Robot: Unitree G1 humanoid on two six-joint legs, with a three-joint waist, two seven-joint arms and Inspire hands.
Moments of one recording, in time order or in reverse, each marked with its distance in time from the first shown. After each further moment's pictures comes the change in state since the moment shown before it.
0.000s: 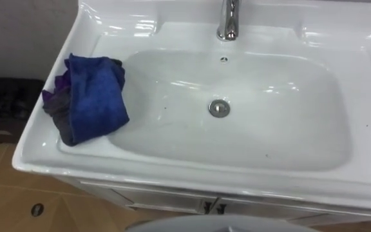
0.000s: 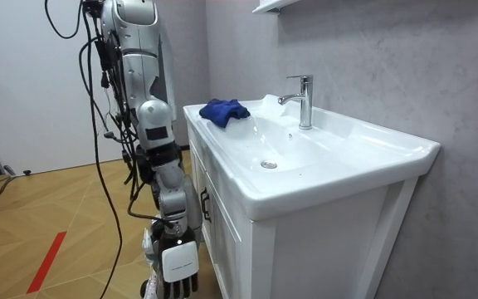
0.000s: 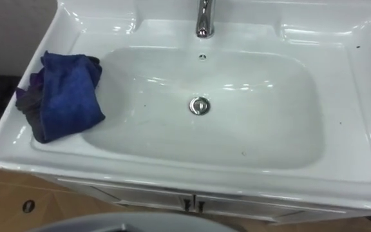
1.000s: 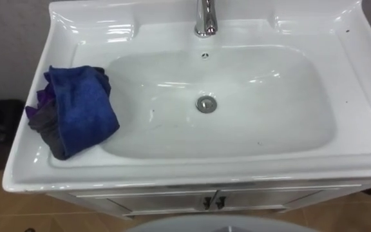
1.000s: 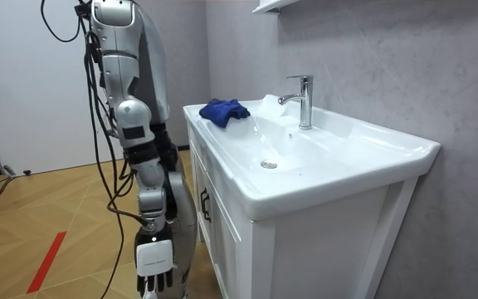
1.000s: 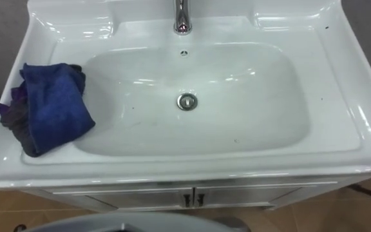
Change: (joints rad) left arm -0.046 -0.006 -0.067 0.007 0.144 0.103 -0.168; right arm -0.005 0.021 -0.001 -0.002 -0.045 0.065 0.042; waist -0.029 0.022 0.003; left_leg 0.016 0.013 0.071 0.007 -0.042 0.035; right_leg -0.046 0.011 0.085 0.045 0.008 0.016
